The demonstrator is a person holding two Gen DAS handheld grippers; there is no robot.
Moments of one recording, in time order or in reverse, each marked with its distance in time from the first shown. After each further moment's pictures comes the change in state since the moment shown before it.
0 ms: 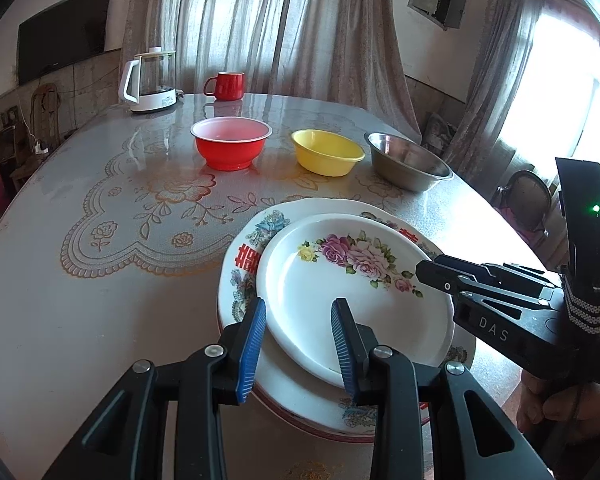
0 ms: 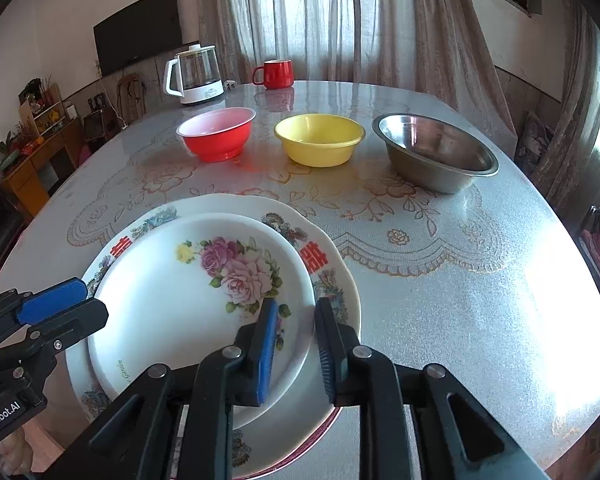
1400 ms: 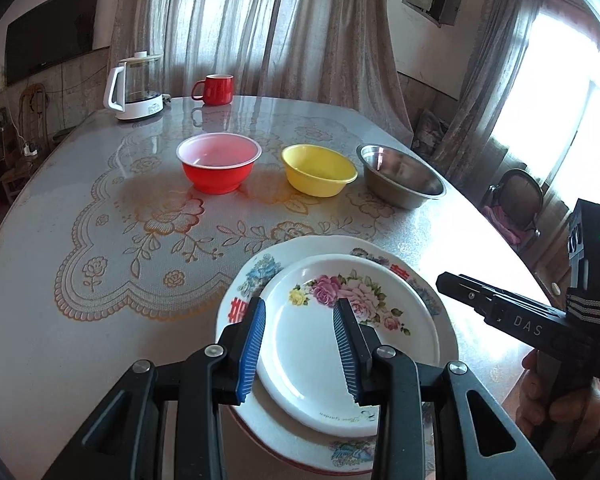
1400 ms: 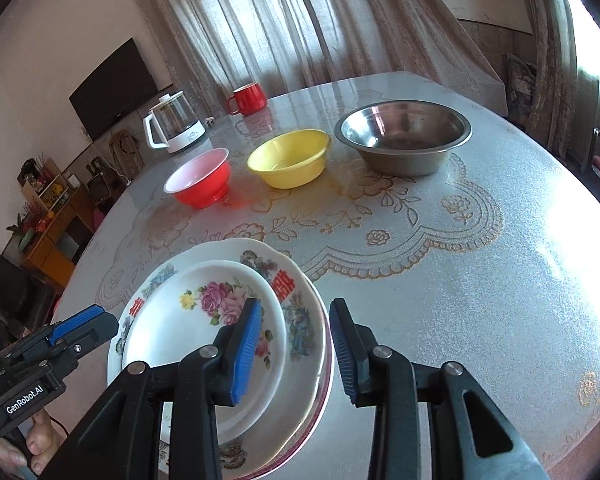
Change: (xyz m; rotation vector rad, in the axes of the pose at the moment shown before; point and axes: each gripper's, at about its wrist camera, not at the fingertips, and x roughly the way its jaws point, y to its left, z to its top) left arm 0.005 -0.003 0.046 0.009 0.031 -0.057; right arm -0.018 -0.049 0.006 0.276 -0.037 0.121
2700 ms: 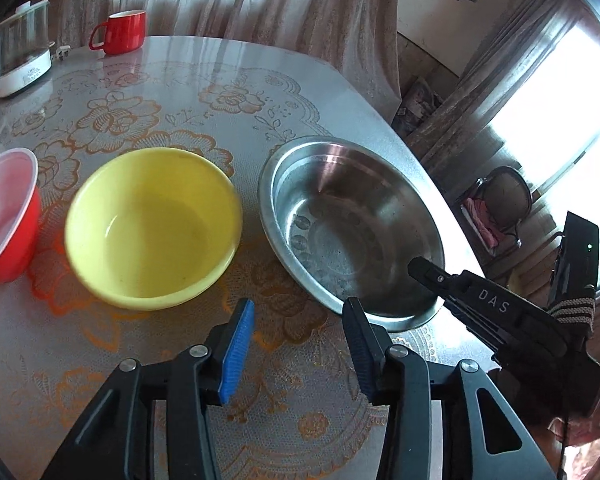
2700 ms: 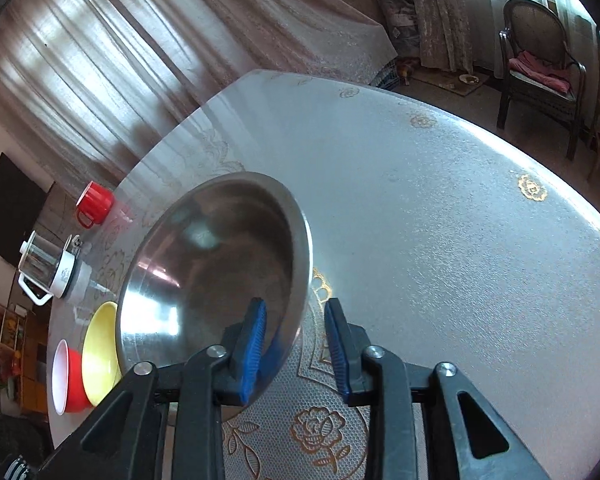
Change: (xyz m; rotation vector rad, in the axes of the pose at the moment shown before) left arm 0.215 -0.098 0.136 -0.118 0.211 -0.136; right arm 0.105 -0.176 0.152 0.434 0.003 -0.170
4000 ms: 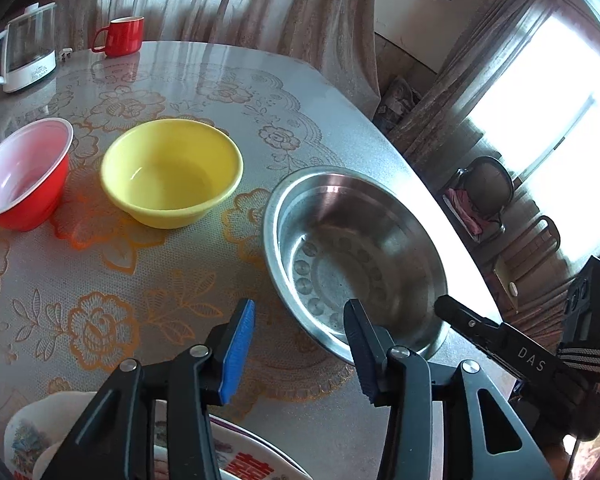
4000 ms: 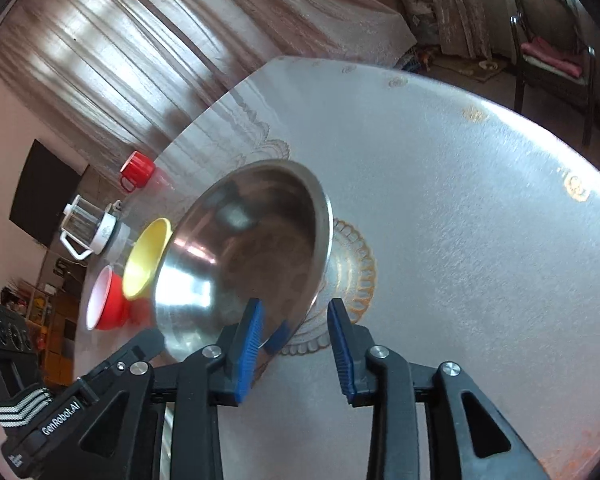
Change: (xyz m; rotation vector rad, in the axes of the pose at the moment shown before) left arm -0.031 0.002 -0.044 0.048 -0.006 -0.032; right arm -0.084 -0.032 -0.074 -0.036 0.016 0.066
